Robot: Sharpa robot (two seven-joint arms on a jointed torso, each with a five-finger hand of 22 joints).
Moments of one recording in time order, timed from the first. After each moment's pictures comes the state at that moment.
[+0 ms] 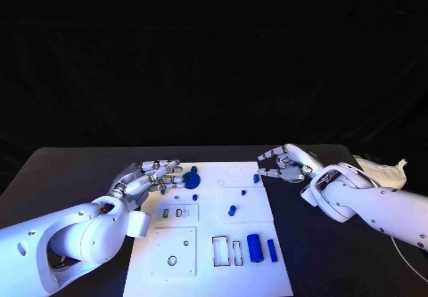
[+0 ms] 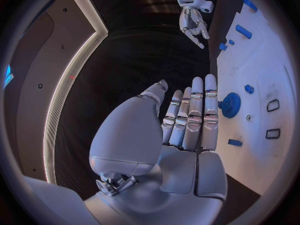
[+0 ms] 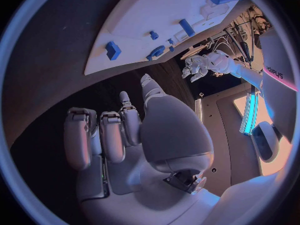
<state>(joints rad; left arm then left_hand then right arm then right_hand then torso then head) 1.18 -0.93 -0.02 1.74 0.05 -0.38 0.40 1.40 -0.05 0.20 0.14 0.20 0.97 0.22 0.09 0.07 1.05 0.16 0.07 0.07 1.17 0.10 0.15 0.20 0.16 1.04 0.20 0.33 0.13 1.08 -0.99 0.11 1.45 -1.21 -0.49 0.21 1.37 -0.04 0.02 0.14 0.22 0.97 0.15 0.07 0.09 1.46 0.06 1.32 1.31 1.47 -0.02 1.51 1.31 0.06 1.46 0.08 1.46 1.31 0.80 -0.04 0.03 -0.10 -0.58</state>
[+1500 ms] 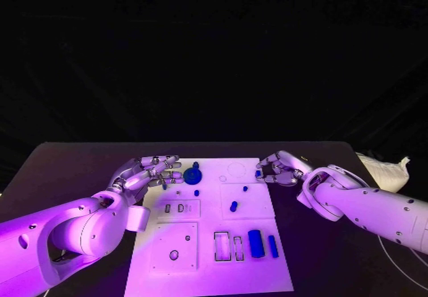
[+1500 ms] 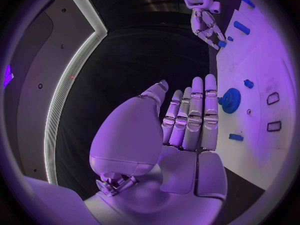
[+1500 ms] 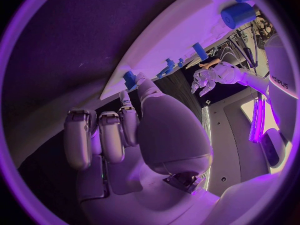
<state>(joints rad) 1.18 -0.94 -0.02 1.73 0.05 -0.38 0.40 1.40 -0.04 0.20 0.13 0.20 0.97 0.22 0.09 0.07 1.05 0.16 0.07 0.07 1.17 0.10 0.15 0.20 0.16 1.04 0.20 0.33 0.13 1.06 -0.89 0.11 1.31 -1.27 -0.42 0.17 1.42 -0.02 0.06 0.09 0.19 1.00 0.14 0.07 0.09 1.46 0.06 1.33 1.33 1.47 -0.01 1.52 1.31 0.06 1.46 0.08 1.46 1.31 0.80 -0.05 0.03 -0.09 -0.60</state>
